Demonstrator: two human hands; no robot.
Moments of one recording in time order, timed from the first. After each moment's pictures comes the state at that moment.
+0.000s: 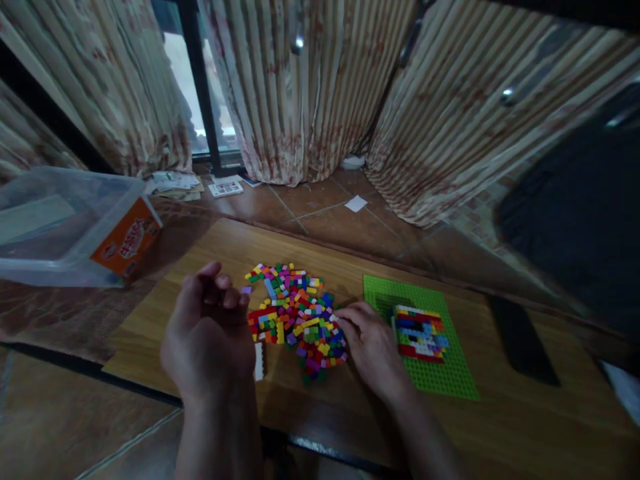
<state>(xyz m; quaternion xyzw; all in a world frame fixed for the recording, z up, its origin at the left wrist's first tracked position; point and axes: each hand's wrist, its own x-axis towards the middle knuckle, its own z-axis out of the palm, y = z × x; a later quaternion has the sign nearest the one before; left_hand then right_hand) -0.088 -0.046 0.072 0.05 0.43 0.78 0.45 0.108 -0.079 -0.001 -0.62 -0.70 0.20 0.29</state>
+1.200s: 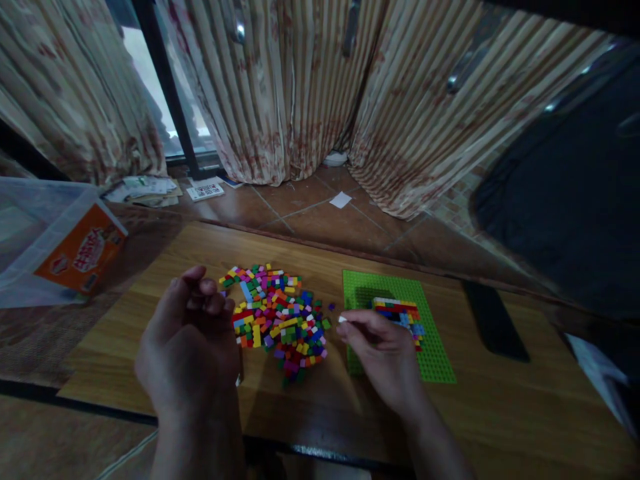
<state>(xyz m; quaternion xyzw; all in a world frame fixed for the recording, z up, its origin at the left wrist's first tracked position) -0.068 -0.045 0.073 0.05 0.42 0.77 0.47 0.132 -0.104 0.016 -0.64 -0.56 0.30 0.45</state>
